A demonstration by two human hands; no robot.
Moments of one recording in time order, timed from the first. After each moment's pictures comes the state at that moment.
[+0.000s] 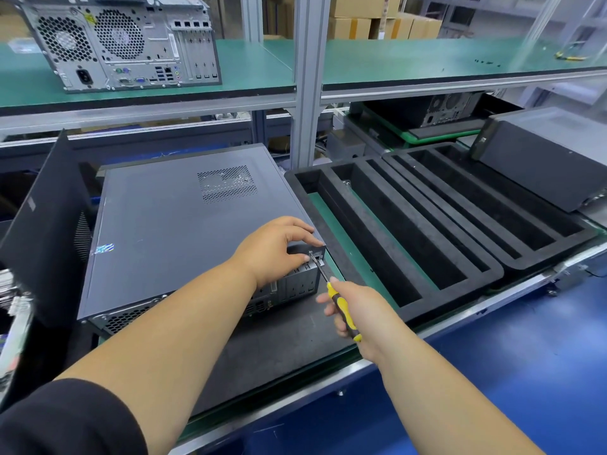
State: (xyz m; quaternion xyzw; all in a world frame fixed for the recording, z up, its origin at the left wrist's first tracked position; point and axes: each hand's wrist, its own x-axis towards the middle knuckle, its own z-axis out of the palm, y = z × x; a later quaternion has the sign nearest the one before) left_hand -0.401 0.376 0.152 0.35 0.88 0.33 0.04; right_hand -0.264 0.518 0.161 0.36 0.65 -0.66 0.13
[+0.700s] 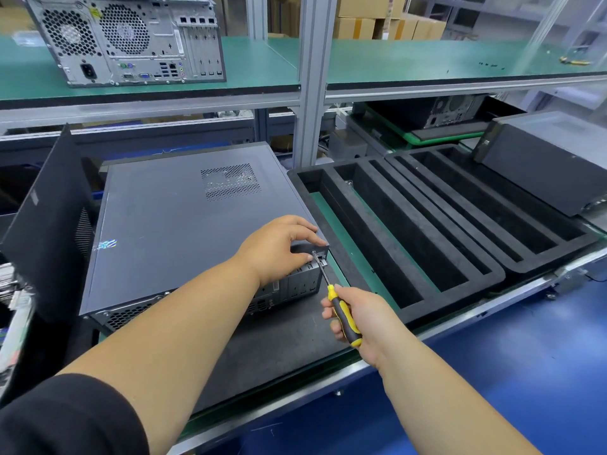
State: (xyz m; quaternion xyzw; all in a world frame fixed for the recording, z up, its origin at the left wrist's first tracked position) left_hand -0.404 0.375 0.150 0.35 0.88 0.32 0.04; right_hand -0.264 0.518 0.157 0.38 0.58 -0.70 0.16
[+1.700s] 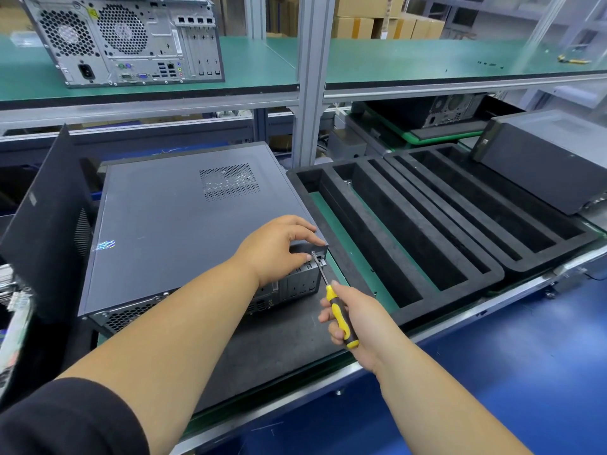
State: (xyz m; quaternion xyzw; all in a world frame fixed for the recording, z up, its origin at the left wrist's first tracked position) left_hand -0.401 0.375 0.152 0.35 0.88 0.33 0.04; right_hand -0.257 0.514 0.153 0.34 0.59 -0.72 0.14
